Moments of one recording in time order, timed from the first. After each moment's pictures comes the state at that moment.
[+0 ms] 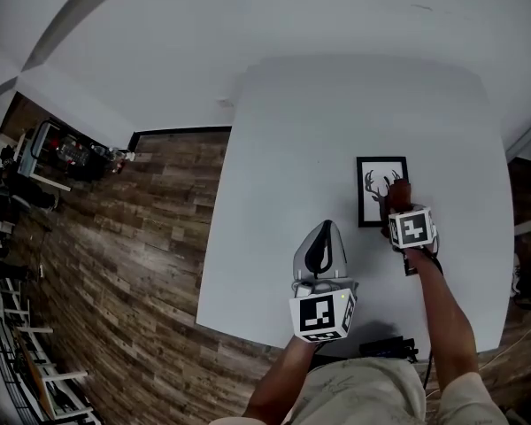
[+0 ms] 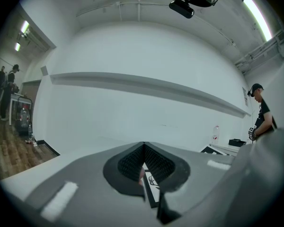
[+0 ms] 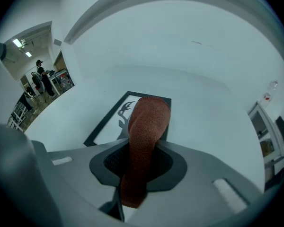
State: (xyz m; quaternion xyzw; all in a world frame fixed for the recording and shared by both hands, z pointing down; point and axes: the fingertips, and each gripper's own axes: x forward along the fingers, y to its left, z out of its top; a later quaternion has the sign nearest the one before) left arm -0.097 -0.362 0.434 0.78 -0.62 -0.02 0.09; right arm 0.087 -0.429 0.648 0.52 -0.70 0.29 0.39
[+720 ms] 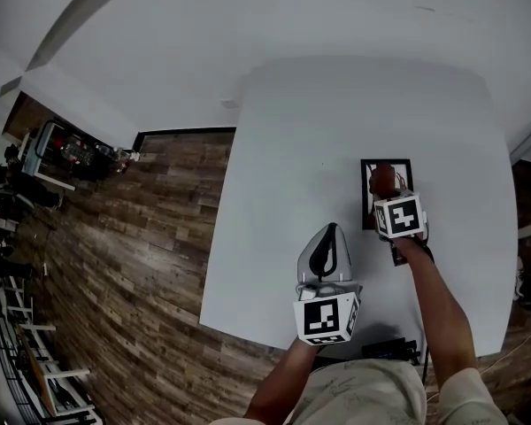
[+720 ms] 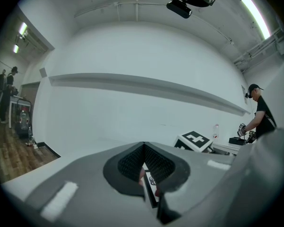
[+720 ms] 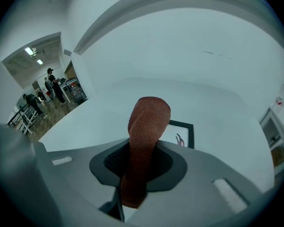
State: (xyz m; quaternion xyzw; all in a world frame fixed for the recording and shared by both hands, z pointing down) left arm -0.092 -0.362 0.431 0.78 -0.62 -0.01 0.09; right arm 0.027 -0.465 0.603 0.49 -0.75 0.28 0.34
